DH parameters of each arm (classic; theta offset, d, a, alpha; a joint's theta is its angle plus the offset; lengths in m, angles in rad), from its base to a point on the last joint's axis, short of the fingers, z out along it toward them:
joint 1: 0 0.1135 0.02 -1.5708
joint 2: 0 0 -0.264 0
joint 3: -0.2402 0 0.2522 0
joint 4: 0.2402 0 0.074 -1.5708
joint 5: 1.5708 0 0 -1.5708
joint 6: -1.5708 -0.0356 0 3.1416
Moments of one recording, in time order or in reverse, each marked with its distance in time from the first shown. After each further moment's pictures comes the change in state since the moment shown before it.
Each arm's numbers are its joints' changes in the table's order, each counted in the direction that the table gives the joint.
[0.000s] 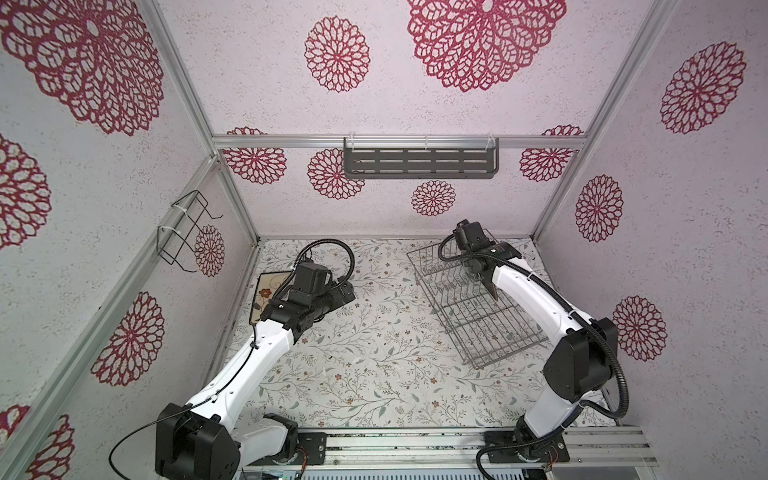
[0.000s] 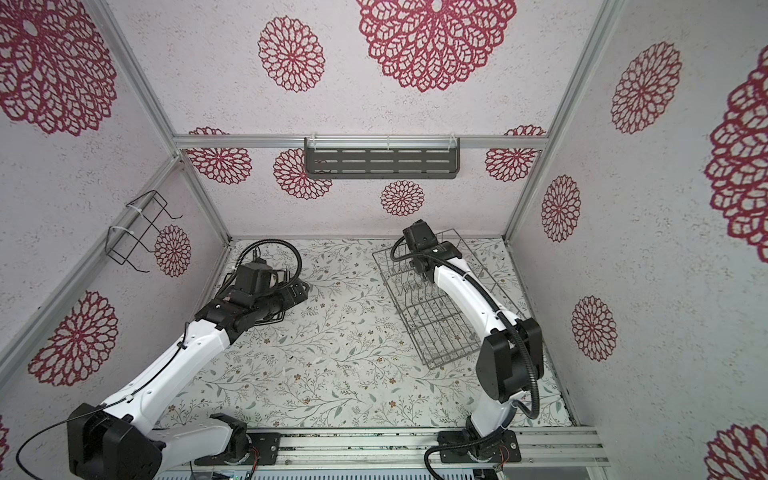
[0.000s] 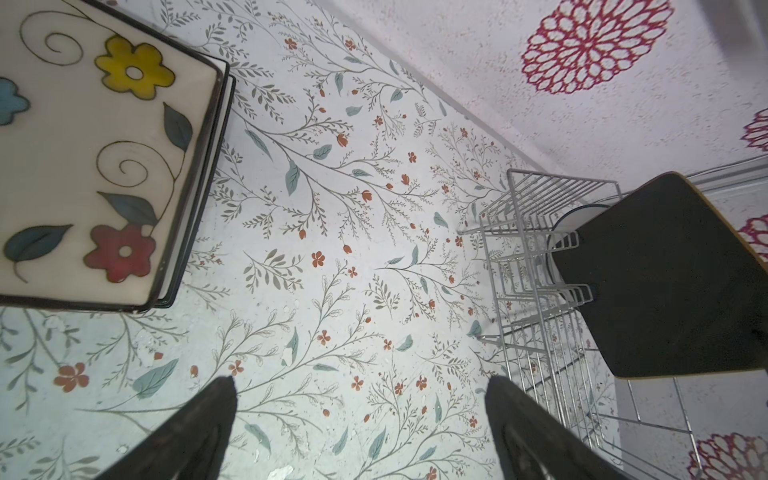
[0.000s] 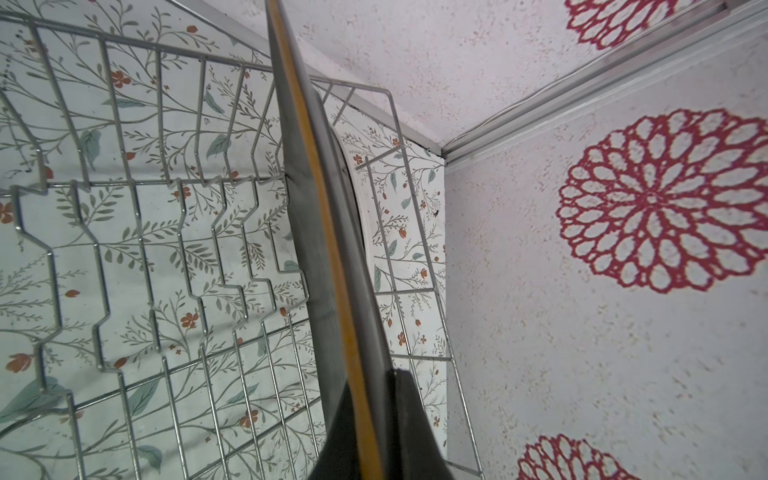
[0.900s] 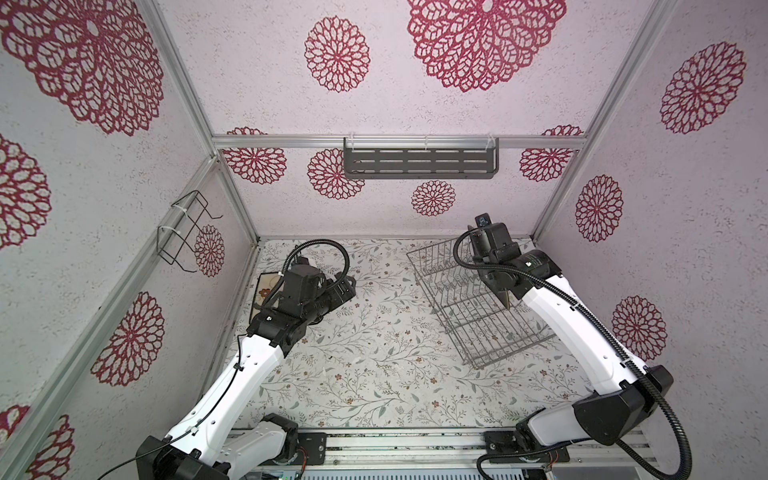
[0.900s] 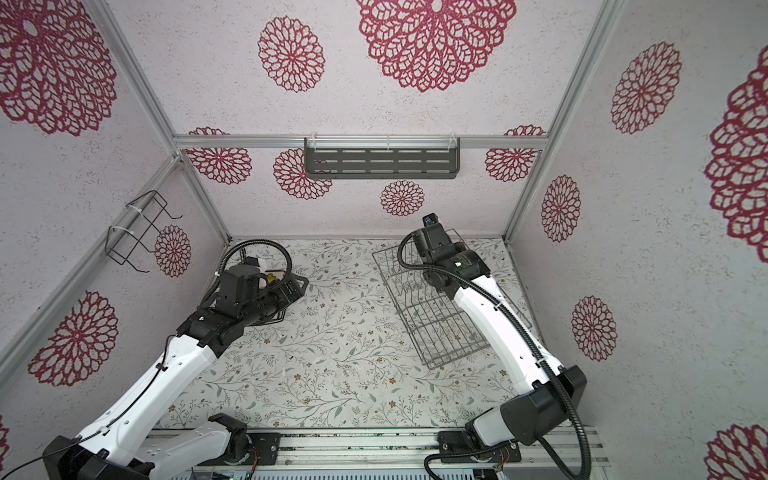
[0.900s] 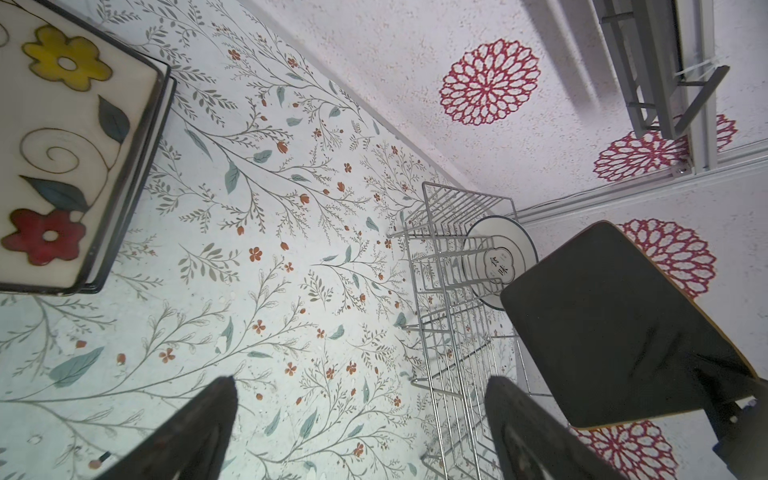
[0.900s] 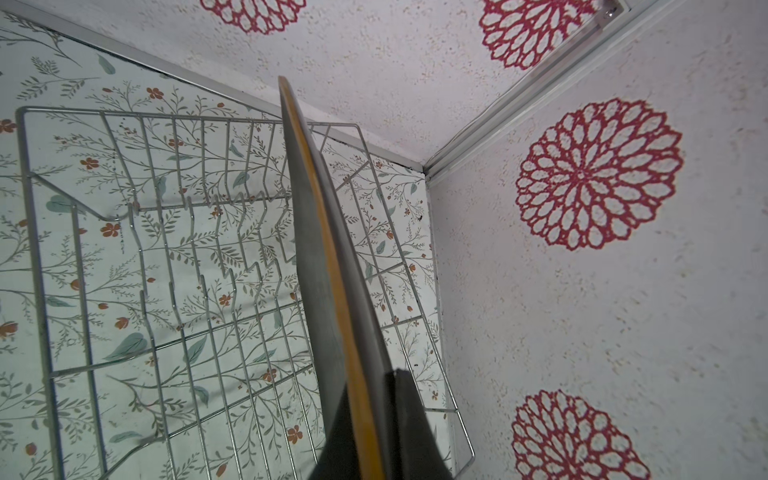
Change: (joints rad) left arm -0.024 -0.111 0.000 -0.030 0.079 0.116; right arm 0.057 -0.255 0.000 0.148 -0.022 -0.129
